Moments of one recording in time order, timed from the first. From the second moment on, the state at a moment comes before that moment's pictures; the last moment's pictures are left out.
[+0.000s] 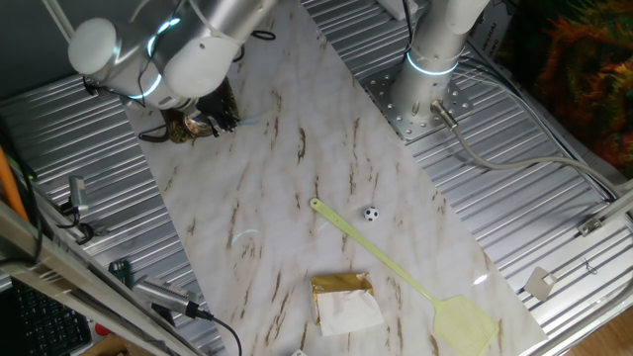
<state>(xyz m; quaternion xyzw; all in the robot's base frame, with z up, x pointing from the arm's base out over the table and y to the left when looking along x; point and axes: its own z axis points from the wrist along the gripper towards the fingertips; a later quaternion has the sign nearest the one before) 0.498 -0.098 0.067 -0.07 -0.97 0.03 0.24</state>
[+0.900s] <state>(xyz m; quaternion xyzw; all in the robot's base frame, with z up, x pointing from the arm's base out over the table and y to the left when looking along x) 0.501 -0.097 0.065 -0.07 -0.97 0.02 0.24</state>
